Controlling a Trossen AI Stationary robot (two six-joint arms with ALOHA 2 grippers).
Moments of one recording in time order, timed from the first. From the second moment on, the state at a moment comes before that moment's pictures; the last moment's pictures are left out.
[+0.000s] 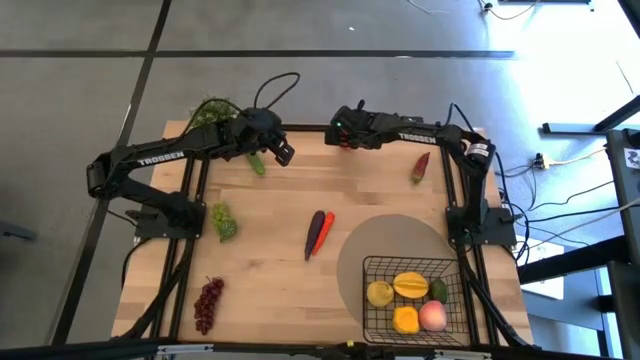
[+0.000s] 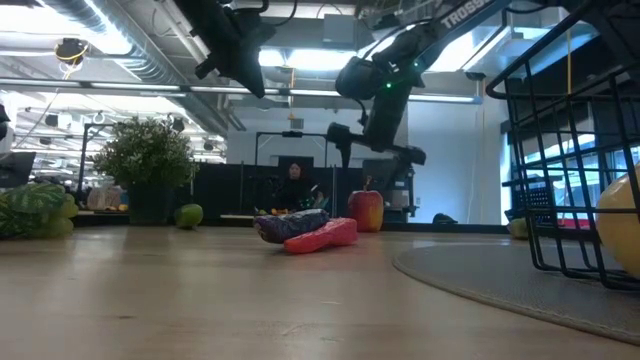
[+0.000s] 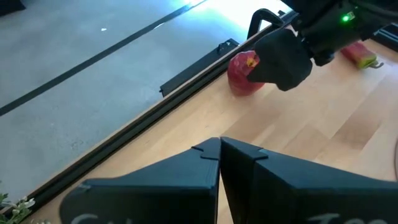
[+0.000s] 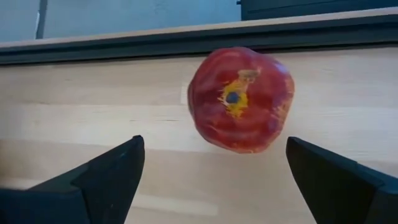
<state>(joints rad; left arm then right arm) 0.39 1.27 1.14 -0.46 -0.38 -0.28 -0.49 1.95 1.50 -0.63 0.29 1.04</state>
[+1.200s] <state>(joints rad) 0.39 1.27 1.14 -0.46 -0.38 -0.28 -0.49 2.01 1.50 -0.62 0.37 1.07</state>
